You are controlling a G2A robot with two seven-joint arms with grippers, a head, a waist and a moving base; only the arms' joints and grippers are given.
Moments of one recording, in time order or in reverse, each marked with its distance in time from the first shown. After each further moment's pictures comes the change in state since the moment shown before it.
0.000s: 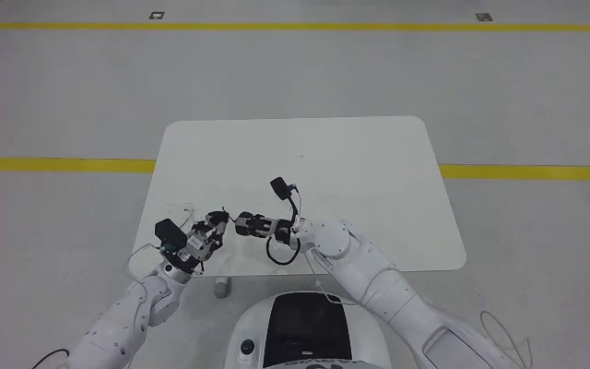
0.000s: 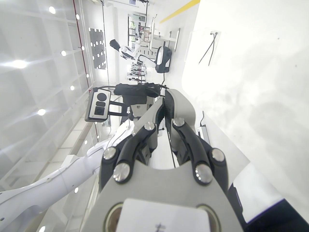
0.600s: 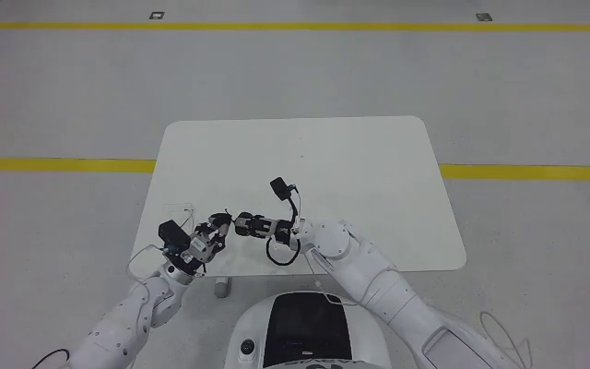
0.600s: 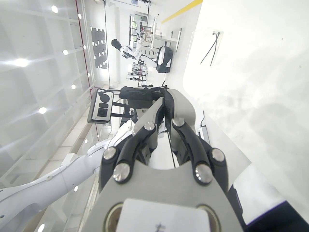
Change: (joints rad) left arm -0.003 -0.006 0.010 0.007 0.011 0.000 0.001; right arm -0.004 0.000 0.000 -0.001 0.000 -0.015 -0.003
